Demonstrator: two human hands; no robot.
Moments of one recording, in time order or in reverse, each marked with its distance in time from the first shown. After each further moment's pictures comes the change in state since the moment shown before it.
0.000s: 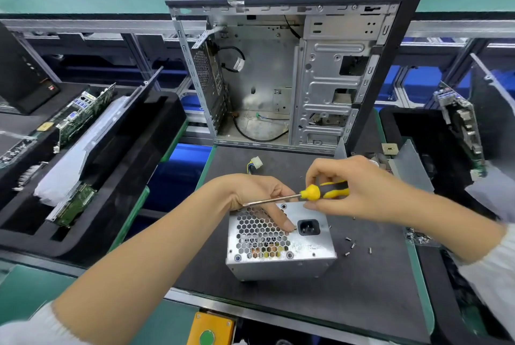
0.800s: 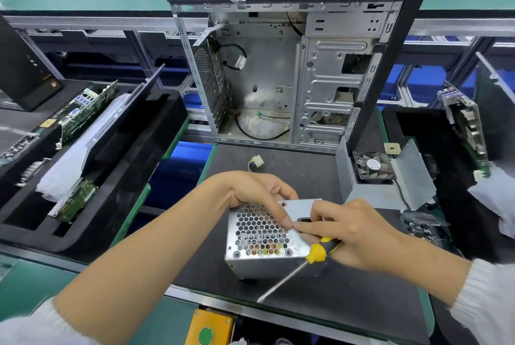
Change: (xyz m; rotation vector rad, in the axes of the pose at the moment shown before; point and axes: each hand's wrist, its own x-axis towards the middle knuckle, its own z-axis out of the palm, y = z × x) left_hand 0.004 -0.002 -0.008 -0.082 -0.071 0.001; right_hand -0.030 0.027 0.059 -0.374 0.167 -0.403
